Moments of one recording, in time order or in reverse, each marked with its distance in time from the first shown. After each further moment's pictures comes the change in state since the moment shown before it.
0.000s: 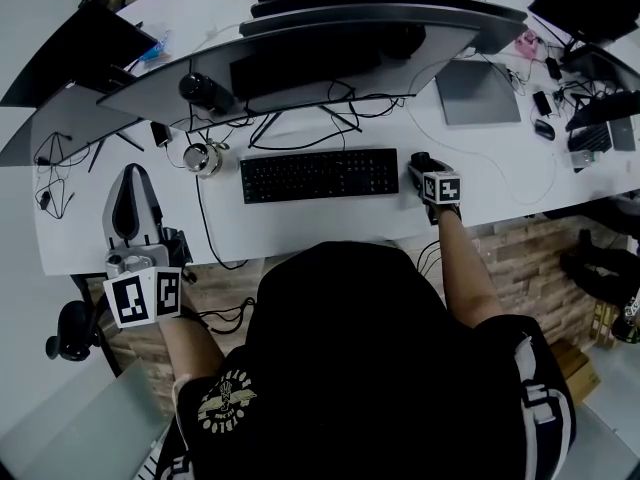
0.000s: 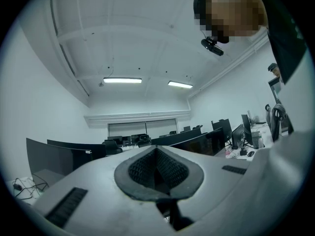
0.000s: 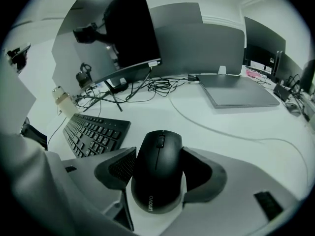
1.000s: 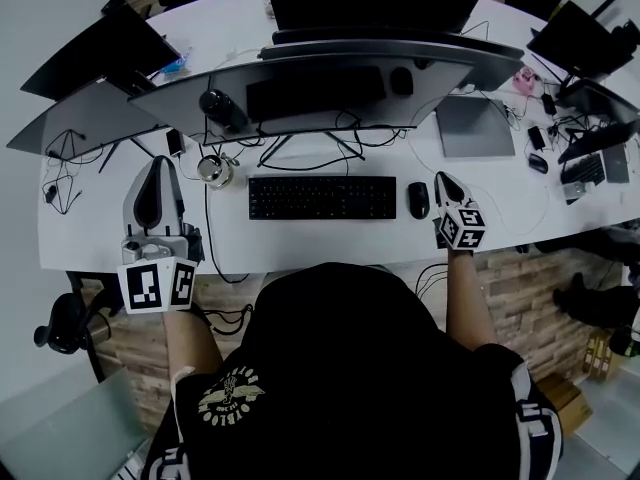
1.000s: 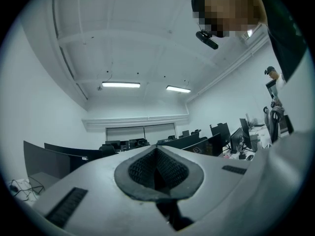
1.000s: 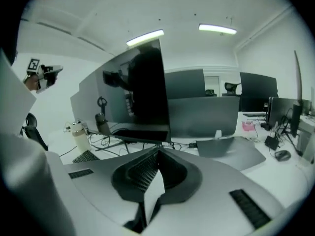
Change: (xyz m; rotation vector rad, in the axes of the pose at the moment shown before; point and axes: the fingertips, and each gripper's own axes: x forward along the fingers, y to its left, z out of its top) left arm -0.001 -0.013 0.020 0.004 -0.049 -0.022; right arm -0.145 0.030 0.120 -0.110 -0.525 0.012
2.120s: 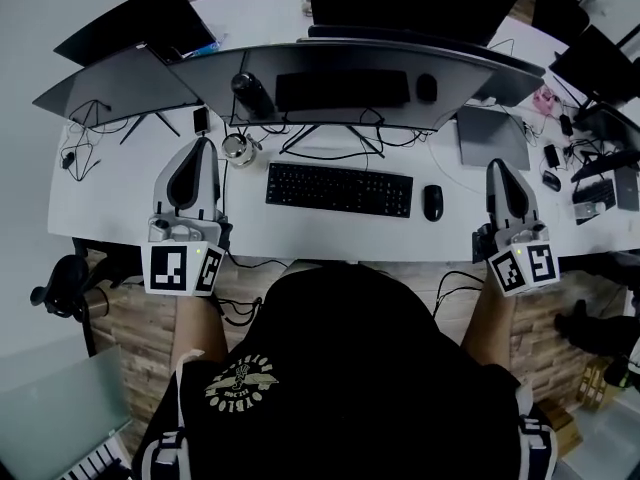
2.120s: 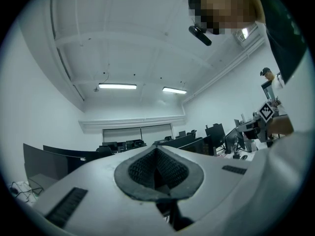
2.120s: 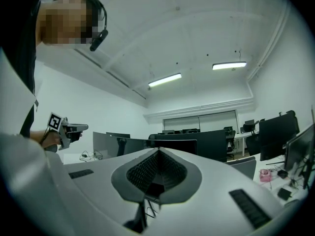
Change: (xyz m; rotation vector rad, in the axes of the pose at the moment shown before) left arm -0.032 -0.032 0.013 0.019 -0.013 -0.037; right arm -0.156 0.102 0.236 -0.110 -0.434 0.179
